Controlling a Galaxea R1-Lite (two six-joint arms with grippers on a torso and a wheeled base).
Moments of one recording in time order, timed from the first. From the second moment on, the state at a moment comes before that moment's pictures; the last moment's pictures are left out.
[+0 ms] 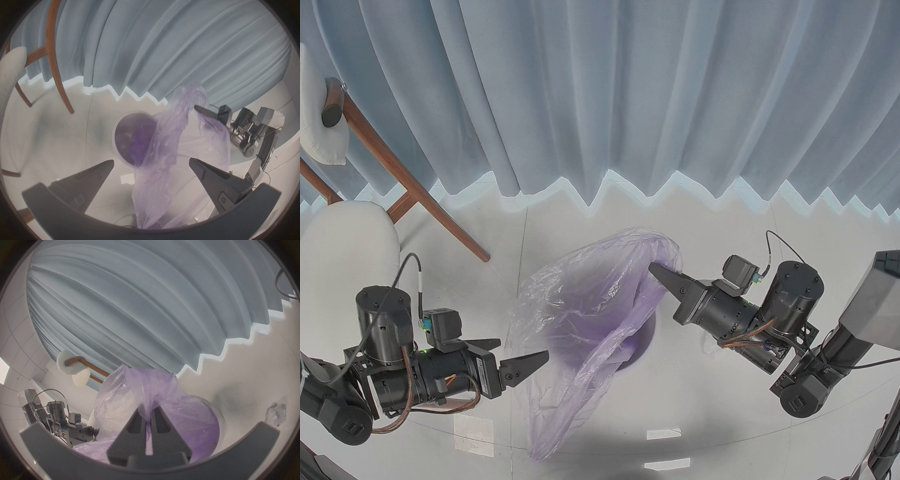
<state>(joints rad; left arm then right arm) -0.47 1.57 -0.34 -0.83 -0.21 -0.30 0.64 2.02 -0.59 -1.51 0.13 0.54</state>
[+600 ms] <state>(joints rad) -0.50 1.80 -0.25 -1.28 -0.21 -0.31 0.63 2.02 -0.59 -1.51 0.13 0.53</state>
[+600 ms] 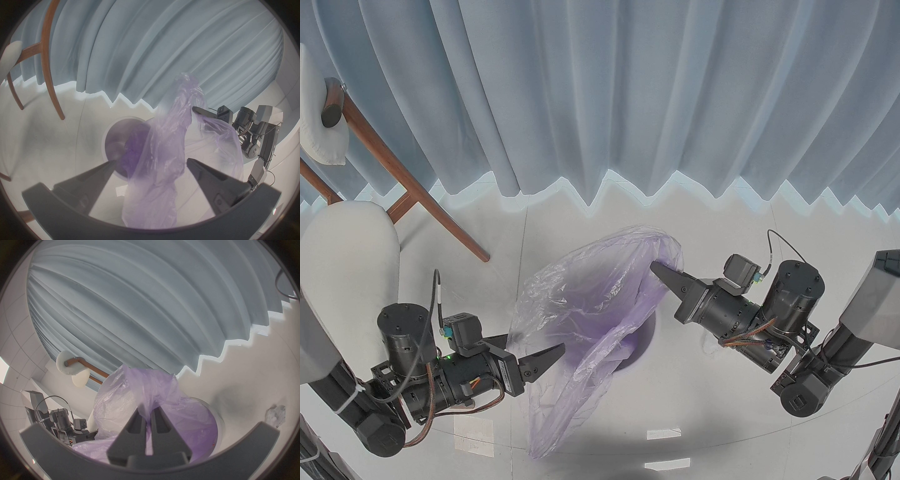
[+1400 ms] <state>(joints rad) -0.48 1.85 -0.50 -1.11 -0.18 -0.41 0.56 2.02 -0.73 -1.27 0.18 0.52</state>
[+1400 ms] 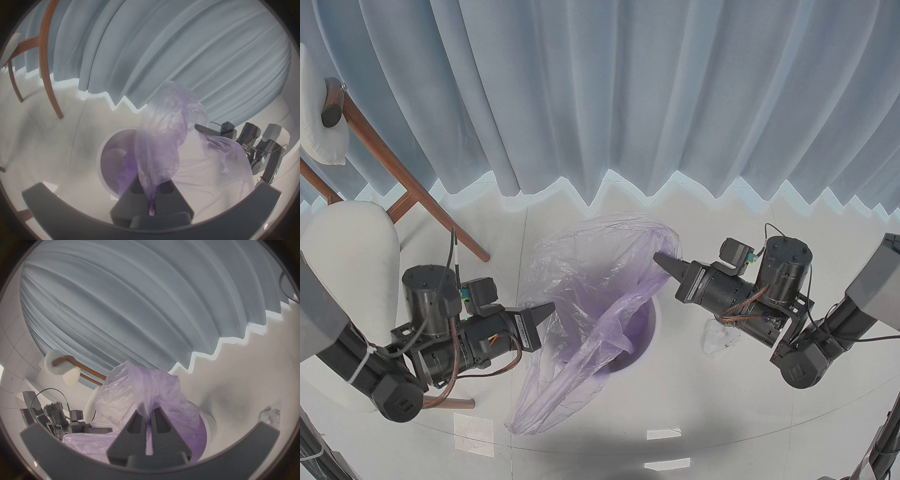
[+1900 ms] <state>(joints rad) -0.42 1.83 -0.89 -0.84 -0.18 -0.42 0.45 2.05 -1.10 -0.96 0.28 0.52</state>
